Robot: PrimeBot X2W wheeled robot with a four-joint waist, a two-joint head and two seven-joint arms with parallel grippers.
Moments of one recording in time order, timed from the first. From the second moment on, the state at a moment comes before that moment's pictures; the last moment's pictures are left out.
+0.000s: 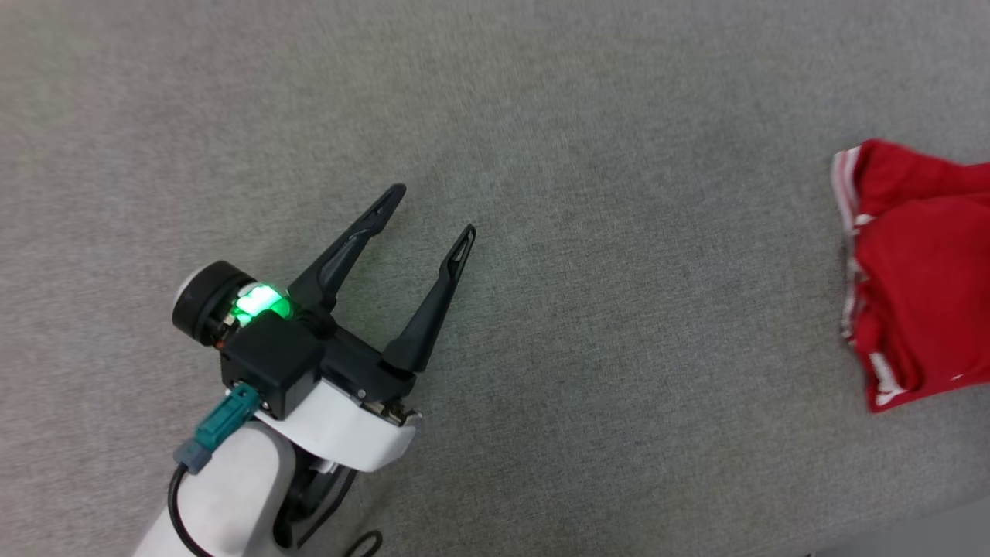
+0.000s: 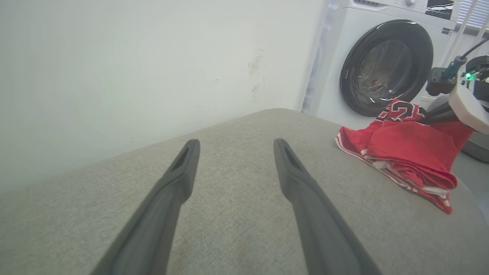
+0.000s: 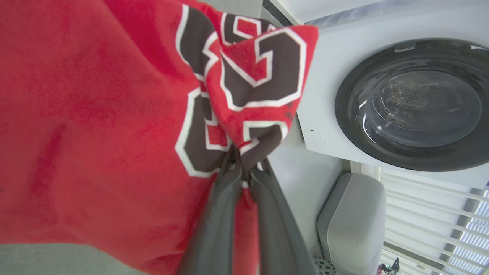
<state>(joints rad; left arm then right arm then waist) -0.34 0.34 -0.41 -0.13 -0.28 -0.13 -0.23 -0.43 -0.76 0.13 0.27 -0.02 0.13 0.50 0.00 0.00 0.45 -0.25</state>
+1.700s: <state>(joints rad) -0.13 0.30 -0.25 -0.05 -0.38 -0.05 -0.26 -0.40 -0.36 -0.15 0.15 -0.02 0.13 0.12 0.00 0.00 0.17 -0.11</state>
